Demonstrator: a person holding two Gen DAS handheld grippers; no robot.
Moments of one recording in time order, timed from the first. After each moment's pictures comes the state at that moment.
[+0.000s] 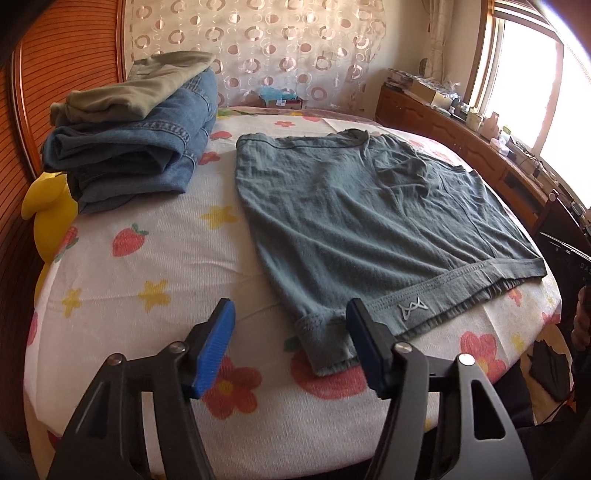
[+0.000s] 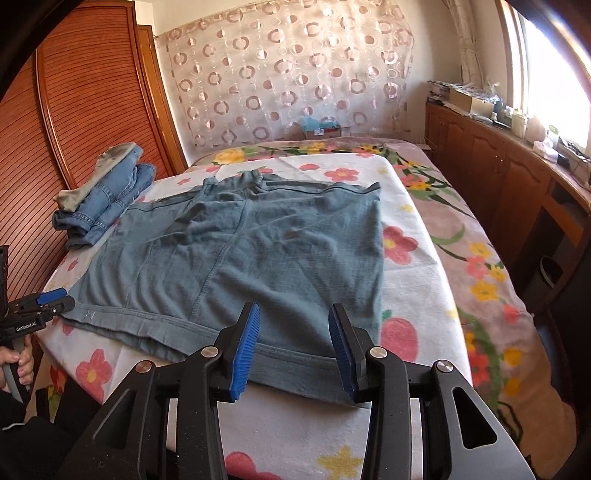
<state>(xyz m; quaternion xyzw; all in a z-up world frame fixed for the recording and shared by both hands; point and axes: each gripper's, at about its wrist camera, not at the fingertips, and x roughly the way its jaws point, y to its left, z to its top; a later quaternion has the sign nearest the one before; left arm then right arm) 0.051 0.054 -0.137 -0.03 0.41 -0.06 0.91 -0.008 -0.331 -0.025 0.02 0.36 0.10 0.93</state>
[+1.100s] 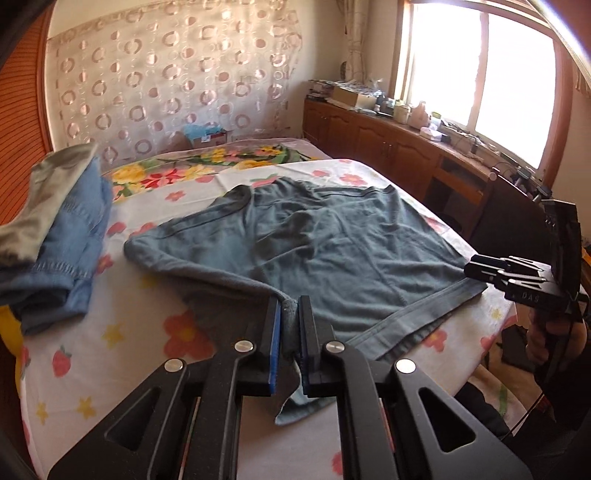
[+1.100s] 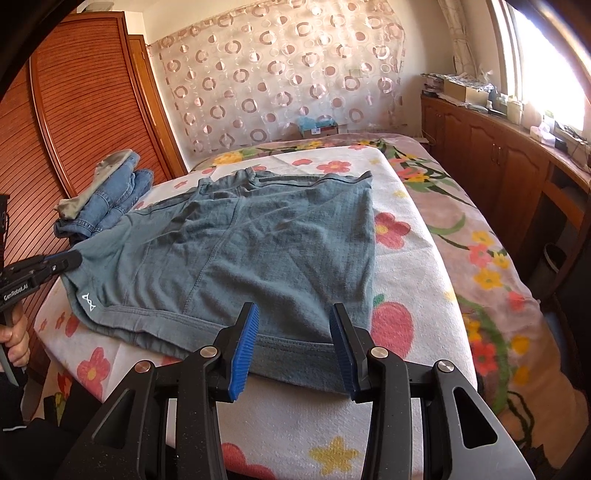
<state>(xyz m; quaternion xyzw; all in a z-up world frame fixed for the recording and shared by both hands) 0.086 -0.043 -0.075 0.03 0.36 -0.19 0.91 -0.011 -0.341 -0.033 0.05 0.36 0.10 0.93</state>
